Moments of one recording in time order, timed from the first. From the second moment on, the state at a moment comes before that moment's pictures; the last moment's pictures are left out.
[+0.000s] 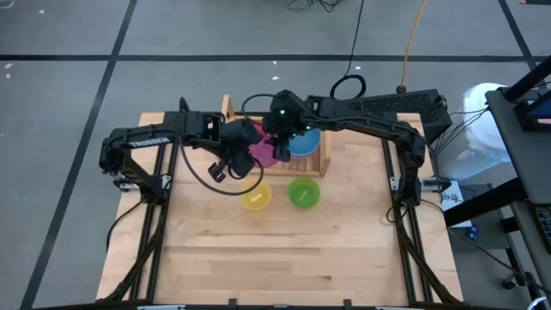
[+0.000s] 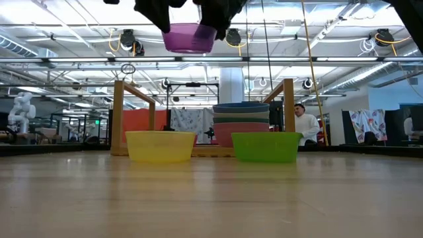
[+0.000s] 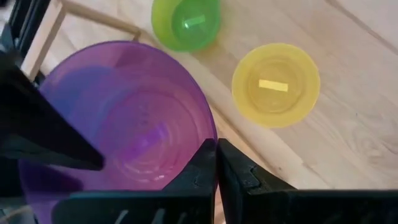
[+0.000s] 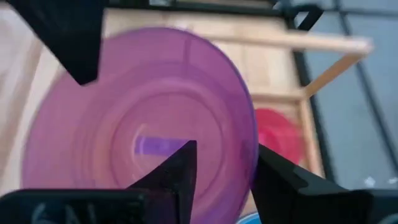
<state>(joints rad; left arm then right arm) 0.12 1.58 1.74 -1.27 -0.02 1.00 -0.25 1.90 1.99 -0.90 -0.09 -0.23</state>
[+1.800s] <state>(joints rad) 0.52 1.58 1.23 -0.52 0.15 0.24 -0.35 1.48 1.99 -1.11 0.24 -0.45</state>
